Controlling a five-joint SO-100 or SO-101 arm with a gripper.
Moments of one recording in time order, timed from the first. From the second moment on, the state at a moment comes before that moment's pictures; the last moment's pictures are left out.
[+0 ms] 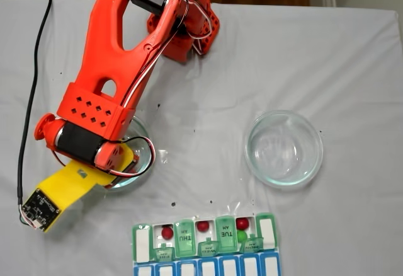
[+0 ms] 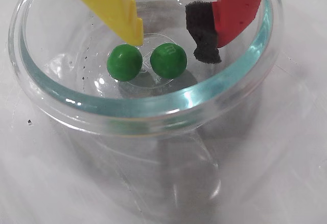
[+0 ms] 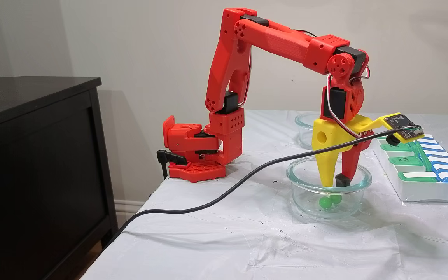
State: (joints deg) arm 25.8 97.6 97.0 72.4 -76.2
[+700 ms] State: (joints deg) arm 26.1 98.4 99.9 69.3 -76.2
